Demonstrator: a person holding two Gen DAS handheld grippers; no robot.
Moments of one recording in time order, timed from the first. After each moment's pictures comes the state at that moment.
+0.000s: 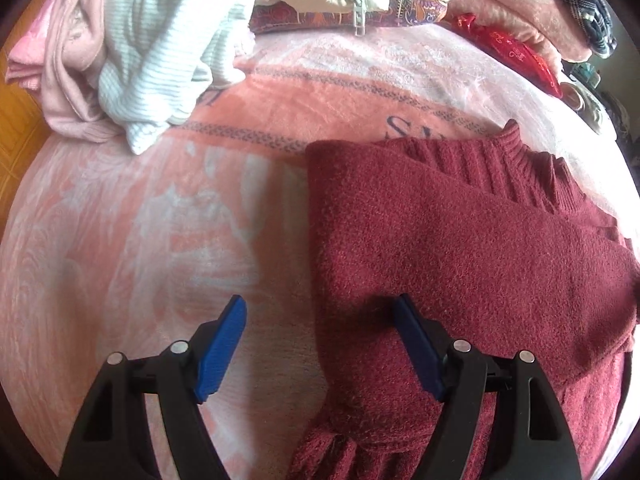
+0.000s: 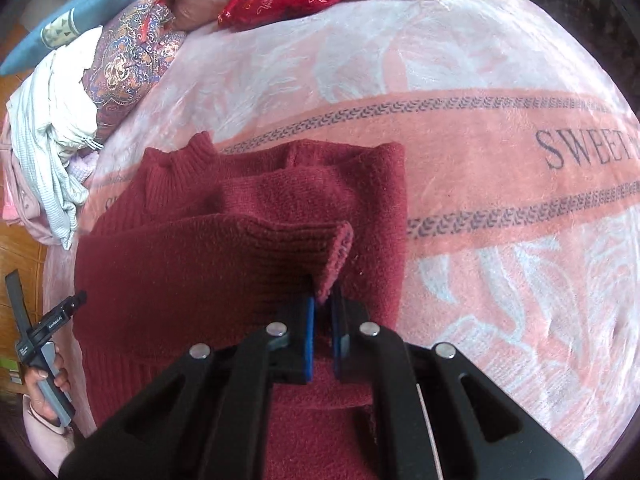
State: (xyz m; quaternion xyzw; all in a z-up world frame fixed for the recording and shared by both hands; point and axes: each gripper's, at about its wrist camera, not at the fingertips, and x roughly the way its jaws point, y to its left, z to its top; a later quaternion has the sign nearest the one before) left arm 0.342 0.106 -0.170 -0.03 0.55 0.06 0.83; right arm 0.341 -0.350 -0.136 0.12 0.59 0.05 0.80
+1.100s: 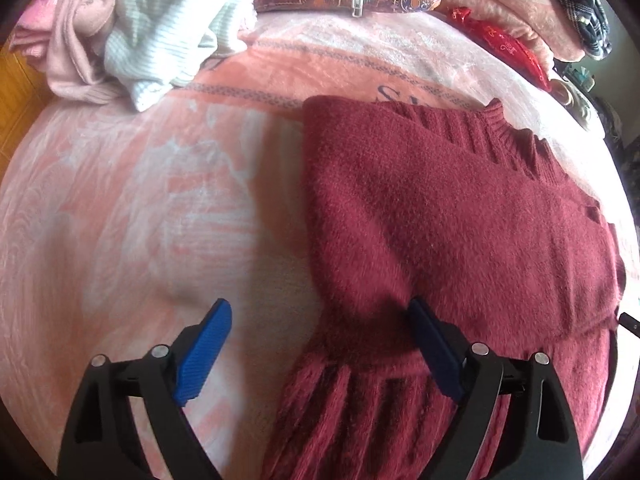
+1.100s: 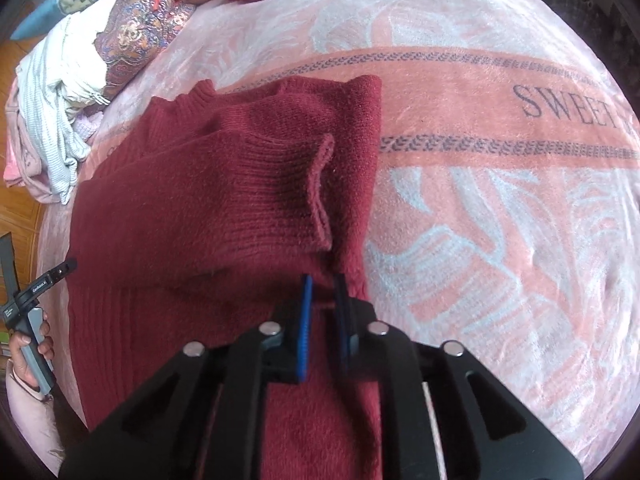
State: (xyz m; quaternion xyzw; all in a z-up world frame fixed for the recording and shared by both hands) left arm 0.296 0.115 -0.169 -0.07 0.57 0.04 0.82; right arm 0.267 -0.359 -0.131 0.10 0.60 0.07 0.79
